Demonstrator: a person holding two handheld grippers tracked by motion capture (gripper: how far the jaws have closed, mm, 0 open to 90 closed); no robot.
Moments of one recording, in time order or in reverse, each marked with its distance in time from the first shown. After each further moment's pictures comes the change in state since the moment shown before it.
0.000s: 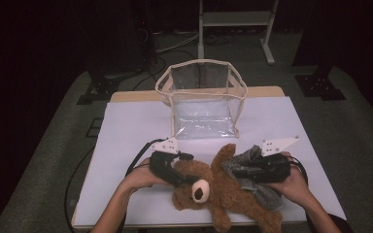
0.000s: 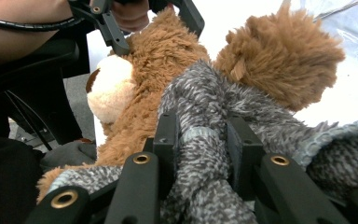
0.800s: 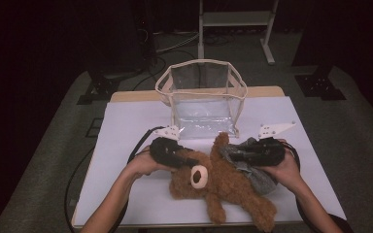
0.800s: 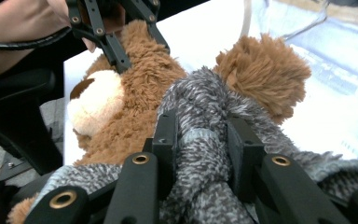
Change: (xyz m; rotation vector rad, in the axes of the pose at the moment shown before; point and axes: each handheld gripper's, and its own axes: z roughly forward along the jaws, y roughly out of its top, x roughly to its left) left arm 0.026 0.032 -0.013 0.070 0.090 0.030; right arm -0.036 0.024 0.010 -0.050 -0.041 0.051
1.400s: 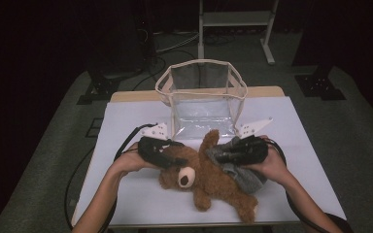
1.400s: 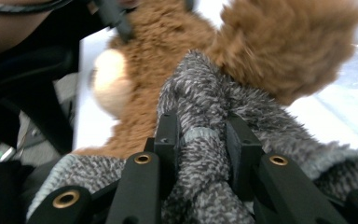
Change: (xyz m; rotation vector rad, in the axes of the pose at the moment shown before) left arm -0.009 -0.013 -0.028 -0.025 -0.001 0.090; right arm 0.010 0.011 0.036 0.102 0.113 -0.069
